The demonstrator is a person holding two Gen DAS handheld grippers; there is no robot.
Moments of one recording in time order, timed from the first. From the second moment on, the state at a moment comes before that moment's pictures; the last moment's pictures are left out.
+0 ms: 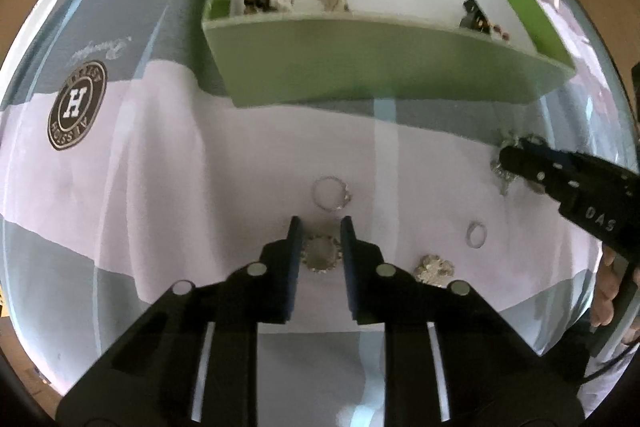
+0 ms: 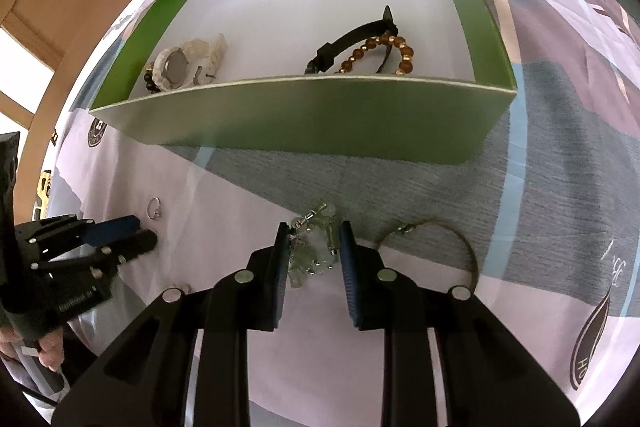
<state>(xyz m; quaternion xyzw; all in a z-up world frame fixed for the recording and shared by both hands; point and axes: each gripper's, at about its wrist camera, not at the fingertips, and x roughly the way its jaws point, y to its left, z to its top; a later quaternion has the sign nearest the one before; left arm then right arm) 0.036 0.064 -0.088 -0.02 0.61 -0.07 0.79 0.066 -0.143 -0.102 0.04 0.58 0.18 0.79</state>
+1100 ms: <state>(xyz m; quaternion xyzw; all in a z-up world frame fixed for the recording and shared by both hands) 0.104 0.064 0.002 -0.03 0.47 -0.06 0.88 0.079 -0.165 -0.009 0.13 0.40 0.23 0.88</state>
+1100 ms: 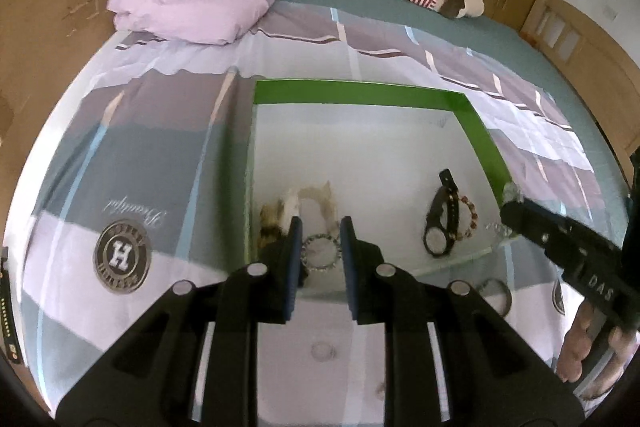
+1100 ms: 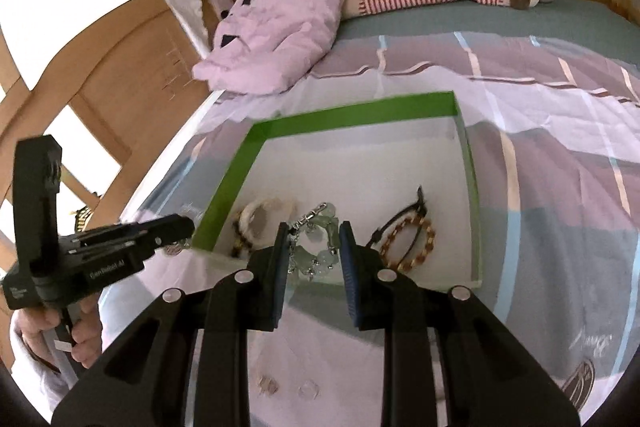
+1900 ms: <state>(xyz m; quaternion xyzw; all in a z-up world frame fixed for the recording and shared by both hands) 0.041 0.029 -0.067 0.00 0.59 -0.14 0.80 0.061 -0.189 -0.059 0.06 0.57 0.12 0.81</state>
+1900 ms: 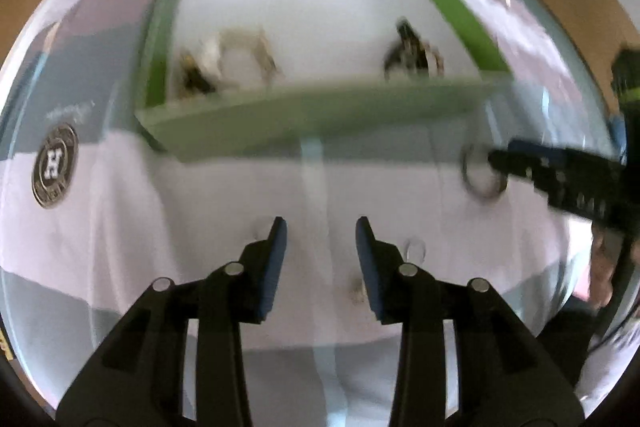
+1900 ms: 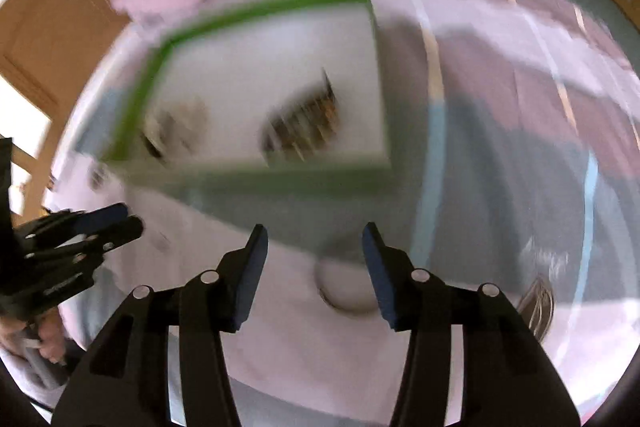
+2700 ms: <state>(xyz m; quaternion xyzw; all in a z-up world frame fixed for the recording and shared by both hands) 0.027 0.018 -0.080 0.00 0.62 -0.17 0.77 0.053 -0.221 -0.088 0.04 0.61 0.07 0.79</state>
